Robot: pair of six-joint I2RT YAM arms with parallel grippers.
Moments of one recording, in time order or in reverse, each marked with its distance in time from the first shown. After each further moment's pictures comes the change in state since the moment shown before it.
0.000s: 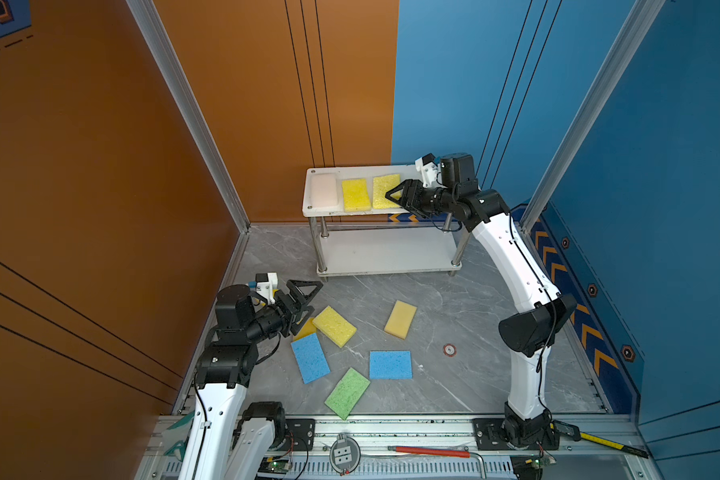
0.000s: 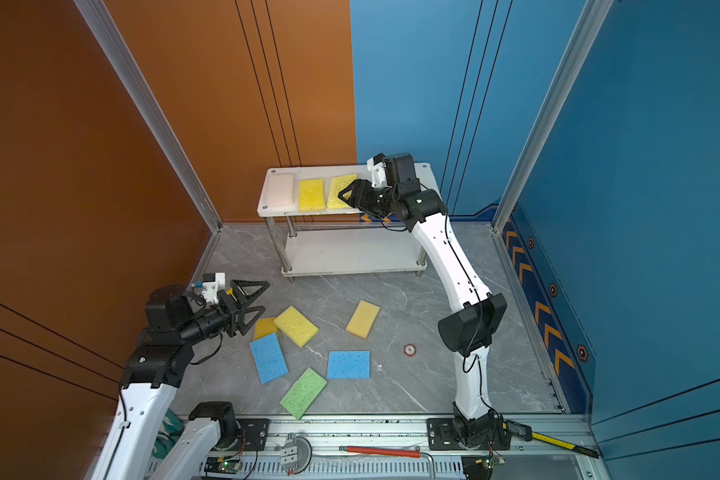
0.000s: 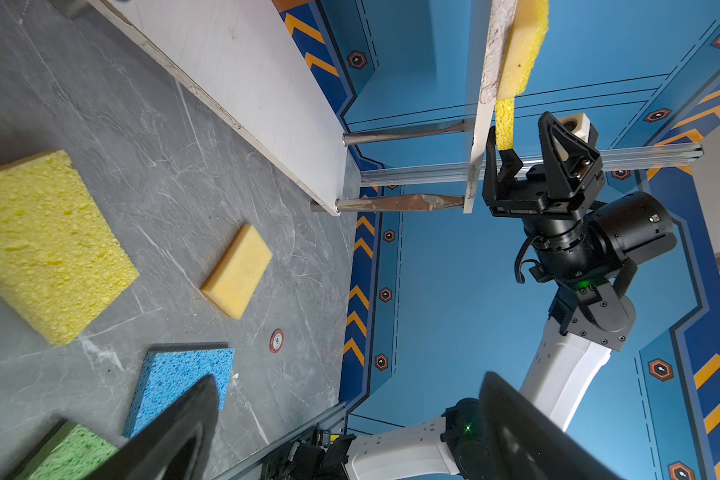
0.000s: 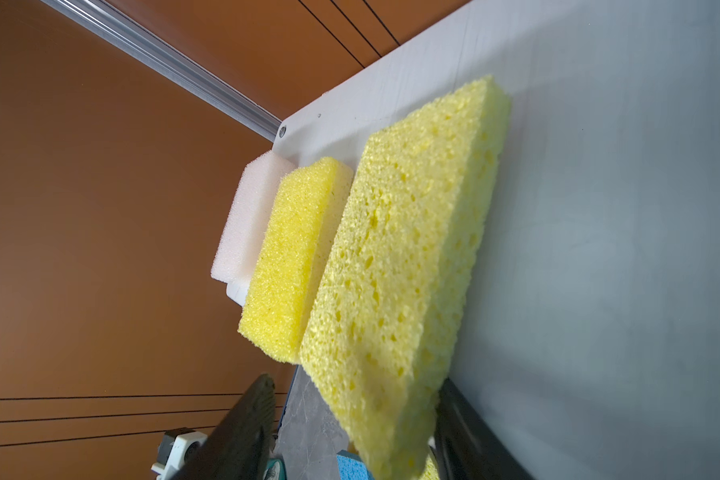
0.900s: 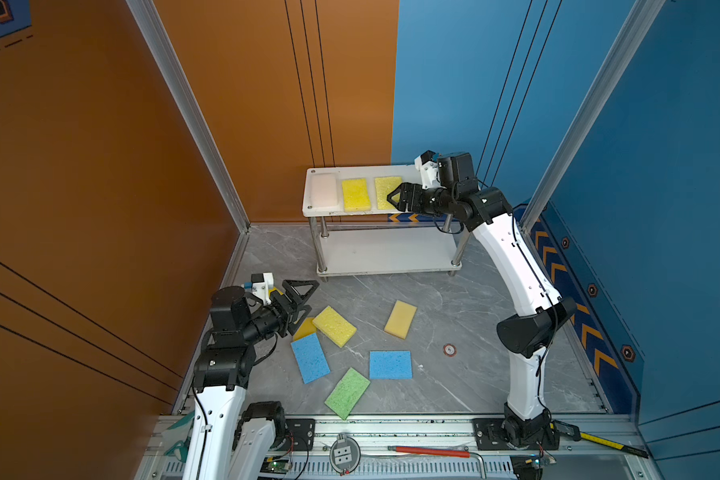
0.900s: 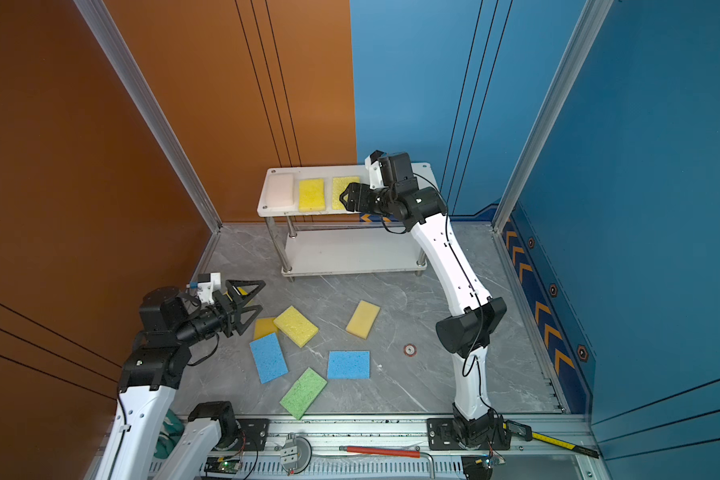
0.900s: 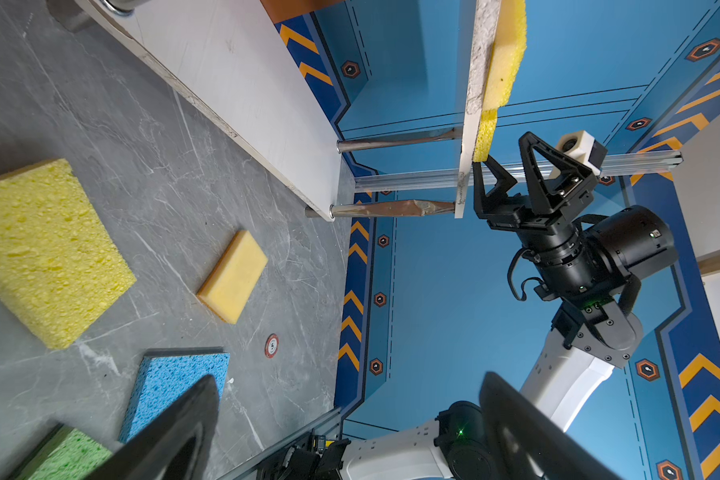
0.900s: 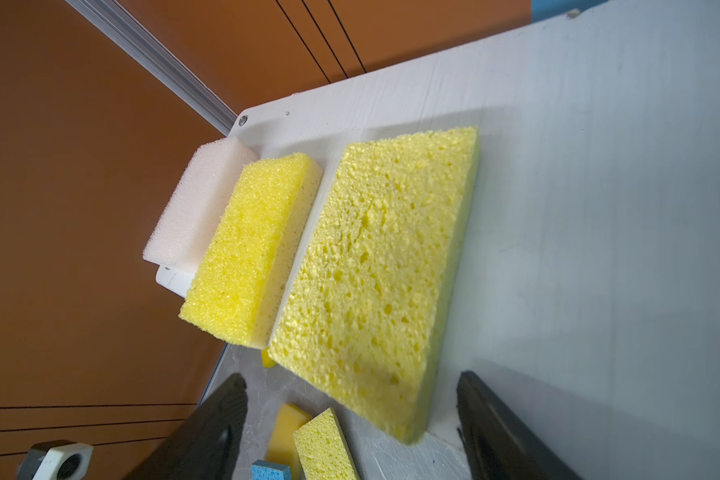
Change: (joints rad) left arm 0.048 -0.014 0.000 0.000 0.036 0.000; right arm 0.025 0.002 0.094 -0.142 0.174 -0.194
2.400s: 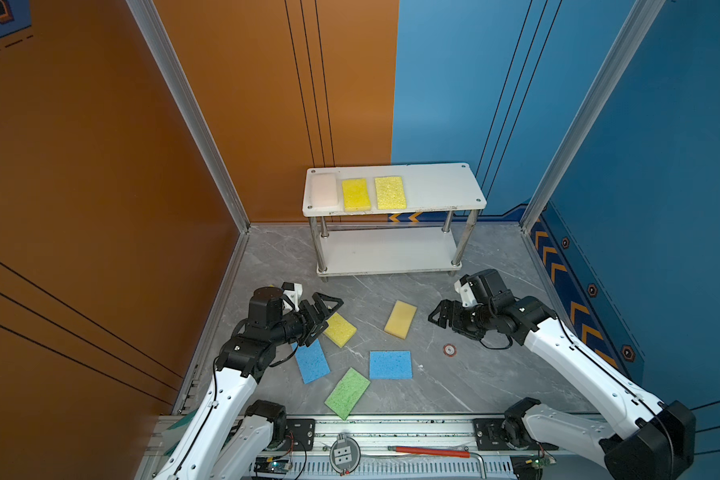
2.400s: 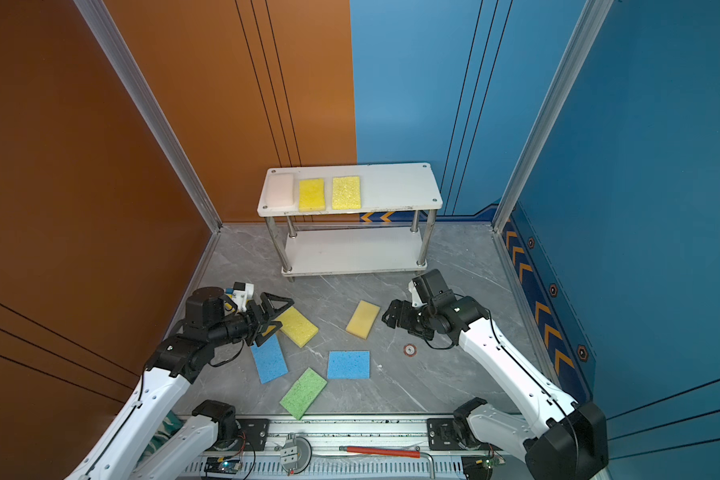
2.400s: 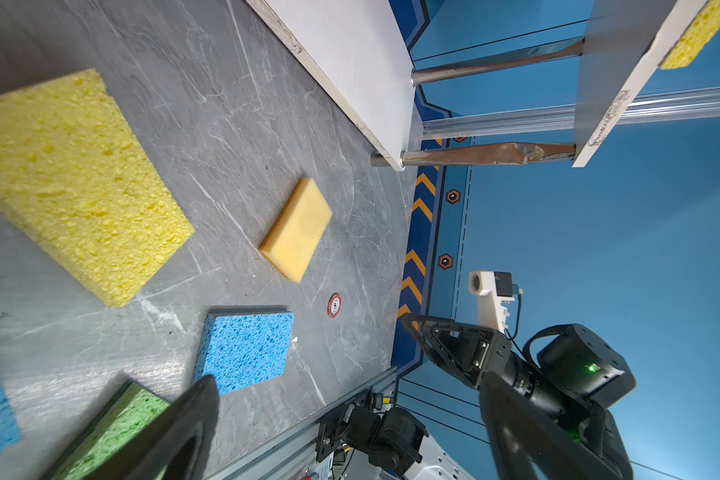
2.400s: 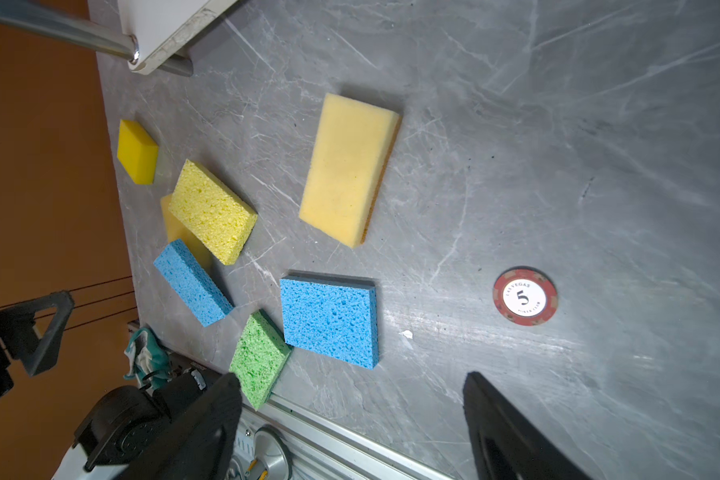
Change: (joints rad) left arm -0.288 0.082 -0.106 0.002 -0.201 0.052; right arm 0.009 -0.906 -1.559 0.154 -0.016 0.276
